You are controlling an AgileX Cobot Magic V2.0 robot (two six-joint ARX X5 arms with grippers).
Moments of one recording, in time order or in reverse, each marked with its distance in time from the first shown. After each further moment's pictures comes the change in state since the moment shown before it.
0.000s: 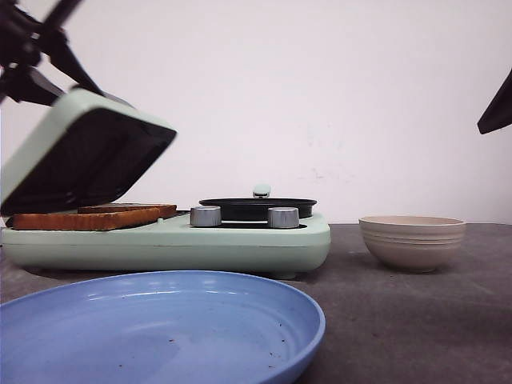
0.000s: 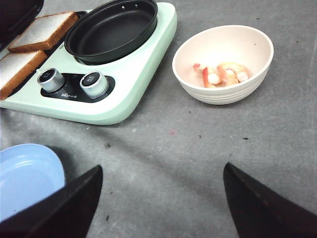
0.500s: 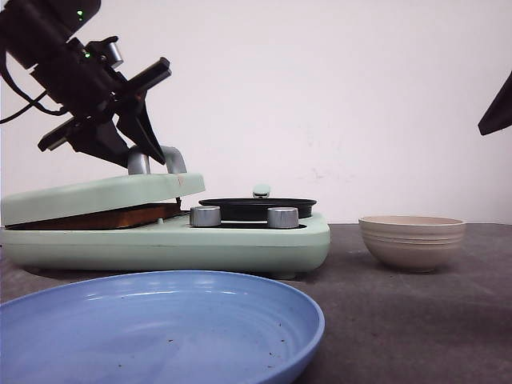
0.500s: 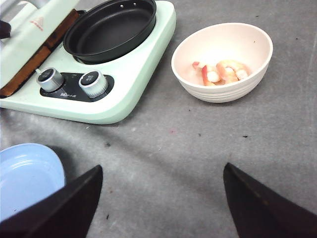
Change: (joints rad) left arm -0.235 0.135 0.006 -0.024 -0.228 0.177; right arm 0.000 0.000 0.000 -0.005 0.000 0.009
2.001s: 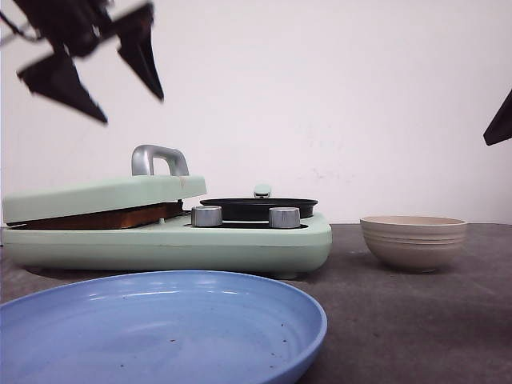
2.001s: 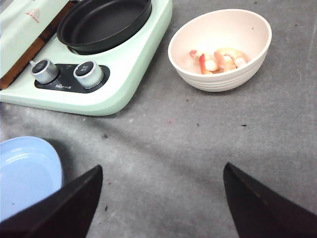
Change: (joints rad) left arm 0.020 -0.135 0.221 -0.291 -0.040 0.157; right arm 0.000 0.000 0.000 -0.035 0.000 0.018
